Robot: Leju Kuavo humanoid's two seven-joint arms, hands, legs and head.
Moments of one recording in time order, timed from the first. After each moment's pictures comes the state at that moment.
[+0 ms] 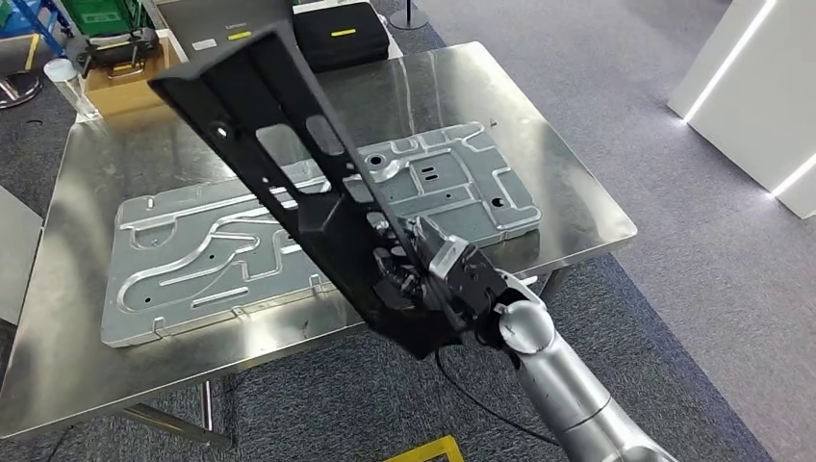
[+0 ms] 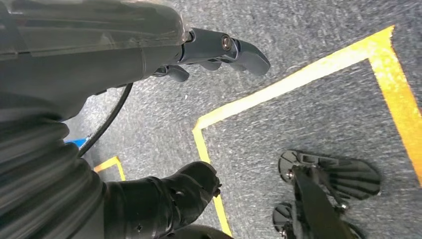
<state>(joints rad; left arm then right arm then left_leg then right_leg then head) -0.15 0.09 -1.42 -0.13 1.55 0.20 0.08 -0.59 0.02 0.54 -1.35 -0.16 0.30 -0.35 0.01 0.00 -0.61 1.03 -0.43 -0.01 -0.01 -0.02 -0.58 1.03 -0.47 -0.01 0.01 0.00</state>
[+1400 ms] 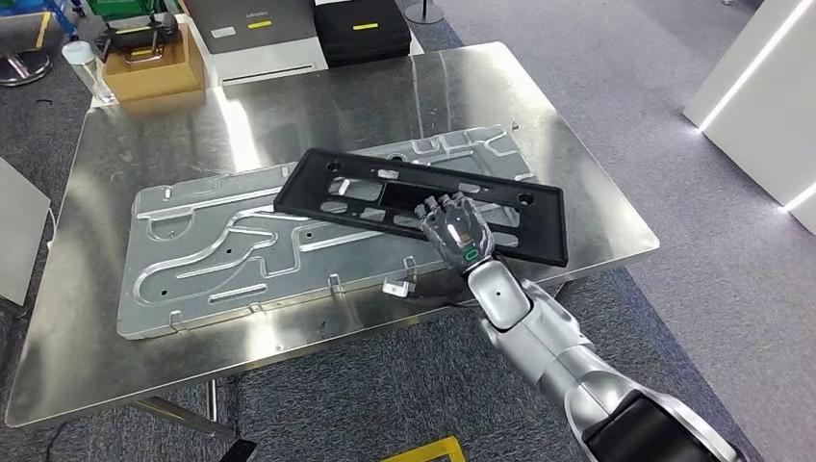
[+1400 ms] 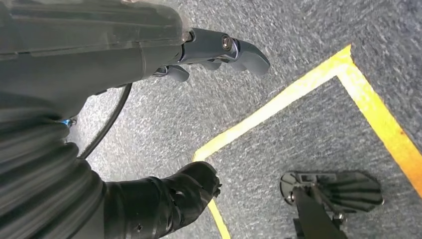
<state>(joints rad) -0.24 0.07 -1.55 -0.13 1.42 0.18 0.13 -0.82 0.08 0.72 -0.62 1.48 -0.69 0.09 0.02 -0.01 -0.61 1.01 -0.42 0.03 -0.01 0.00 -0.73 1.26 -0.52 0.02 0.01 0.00</state>
